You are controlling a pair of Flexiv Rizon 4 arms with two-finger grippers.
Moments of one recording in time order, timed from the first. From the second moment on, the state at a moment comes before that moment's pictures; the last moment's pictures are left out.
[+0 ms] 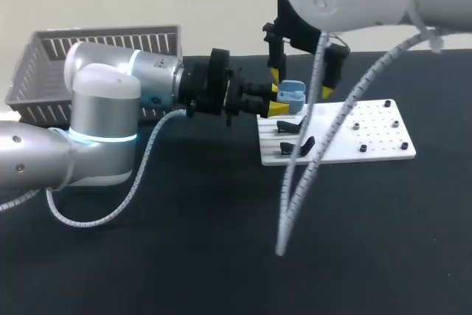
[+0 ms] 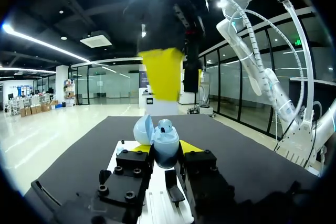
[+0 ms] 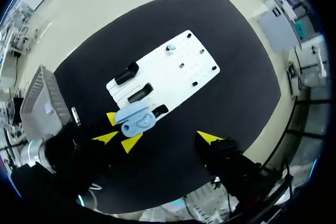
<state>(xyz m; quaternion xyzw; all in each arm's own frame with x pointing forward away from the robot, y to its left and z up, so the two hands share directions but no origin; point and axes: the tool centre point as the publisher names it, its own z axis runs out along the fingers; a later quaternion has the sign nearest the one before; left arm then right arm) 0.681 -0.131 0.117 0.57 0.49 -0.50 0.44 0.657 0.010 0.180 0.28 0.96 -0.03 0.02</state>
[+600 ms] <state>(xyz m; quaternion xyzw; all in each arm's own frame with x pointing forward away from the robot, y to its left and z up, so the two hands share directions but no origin) 0.681 -0.131 0.117 0.57 0.49 -0.50 0.44 0.668 -0.075 0.184 0.27 0.95 0.02 0.14</state>
